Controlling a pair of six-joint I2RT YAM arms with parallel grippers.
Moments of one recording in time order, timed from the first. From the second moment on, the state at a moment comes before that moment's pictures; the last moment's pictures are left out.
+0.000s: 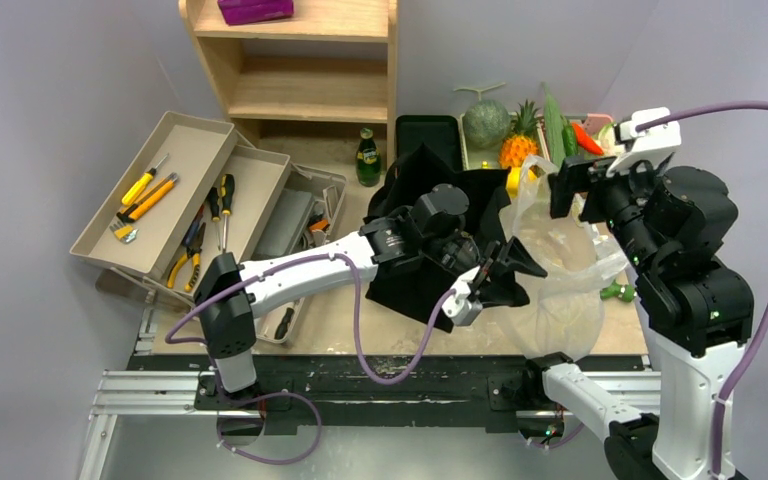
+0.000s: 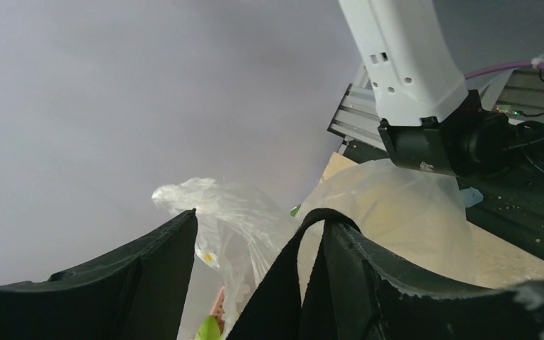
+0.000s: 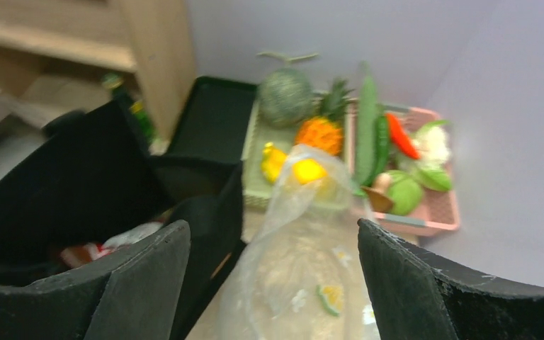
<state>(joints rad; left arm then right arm) -1.12 1.78 1.59 0.00 1.00 1.14 0.23 0.94 1.75 -0.98 0.20 -0.06</state>
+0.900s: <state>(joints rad) -1.14 1.82 1.59 -0.45 0.95 1.60 0.23 1.03 1.46 -1.06 -0.41 0.12</state>
